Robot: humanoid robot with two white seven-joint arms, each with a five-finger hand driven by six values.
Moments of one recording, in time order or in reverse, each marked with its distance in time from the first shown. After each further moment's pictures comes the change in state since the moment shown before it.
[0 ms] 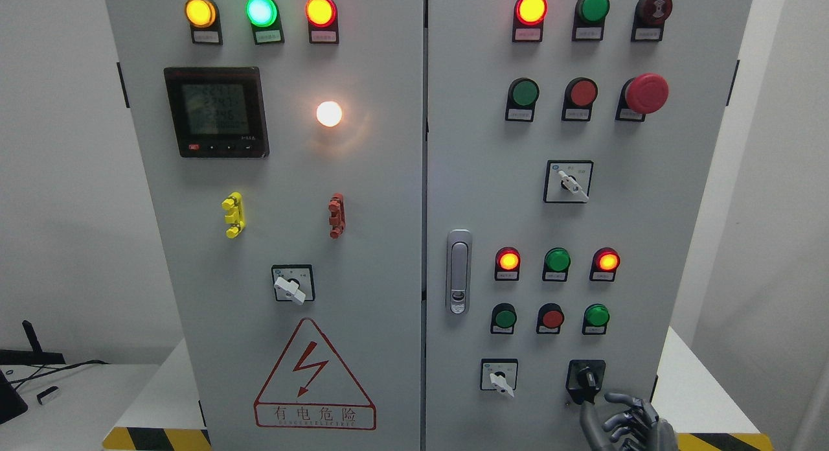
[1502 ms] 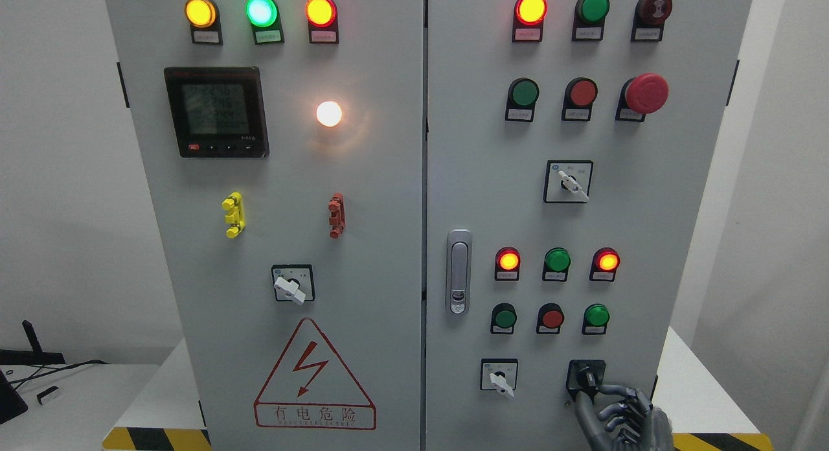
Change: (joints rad) left arm 0.000 0.000 0.000 0.000 0.000 0.000 0.000; right arm -0.030 0.008 0.000 0.001 0.011 0.046 0.000
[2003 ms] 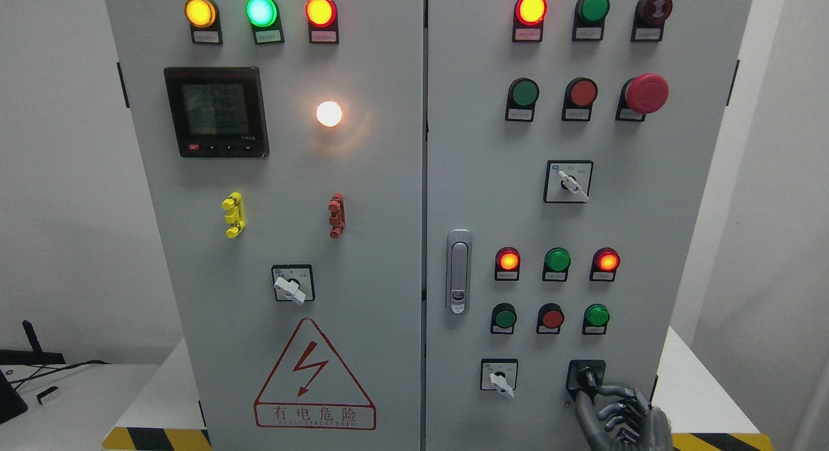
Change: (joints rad) left arm 0.000 0.000 0.000 0.000 0.000 0.000 0.000; right arm 0.000 0.003 0.000 -0.001 0.001 0.007 0.004
